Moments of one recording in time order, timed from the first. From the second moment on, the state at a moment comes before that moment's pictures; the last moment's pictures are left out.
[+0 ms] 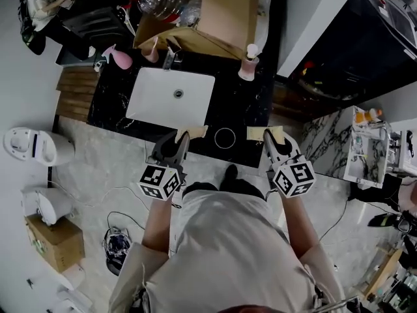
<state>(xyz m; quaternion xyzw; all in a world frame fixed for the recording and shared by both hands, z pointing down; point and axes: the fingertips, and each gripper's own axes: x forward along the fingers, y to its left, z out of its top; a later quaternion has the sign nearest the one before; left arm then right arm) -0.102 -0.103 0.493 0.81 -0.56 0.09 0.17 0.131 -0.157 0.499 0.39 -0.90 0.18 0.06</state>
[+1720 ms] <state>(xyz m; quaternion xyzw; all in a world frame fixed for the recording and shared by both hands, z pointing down) -0.139 -0.133 0.504 0.84 -0.50 0.08 0.19 0.068 -0.154 0.502 0.40 -0.89 0.21 0.10</state>
